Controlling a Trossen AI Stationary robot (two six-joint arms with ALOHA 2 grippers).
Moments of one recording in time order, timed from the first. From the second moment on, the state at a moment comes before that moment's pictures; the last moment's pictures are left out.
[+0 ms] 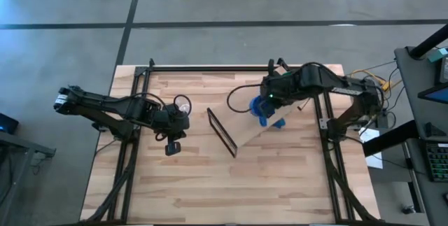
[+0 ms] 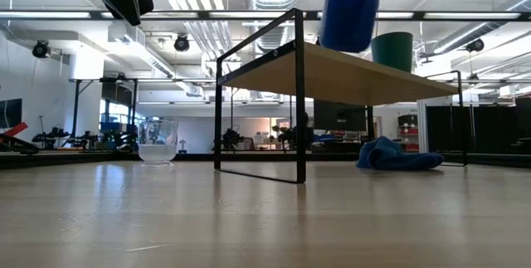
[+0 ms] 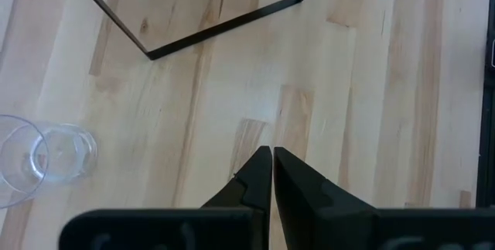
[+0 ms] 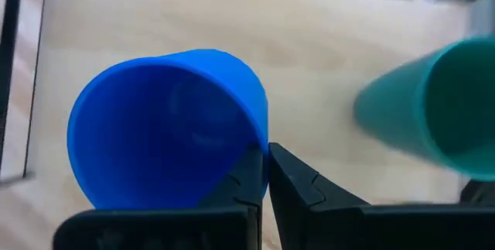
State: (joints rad) left arm -0.19 1.19 1.16 -1.01 -0.05 -0.39; right arm -0.01 1.59 1.86 -1.57 0.29 0.80
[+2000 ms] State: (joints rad) left arm -0.19 1.19 1.16 -1.01 -0.06 -0.33; right arm -0.19 1.59 1.77 -1.42 0.15 0.65
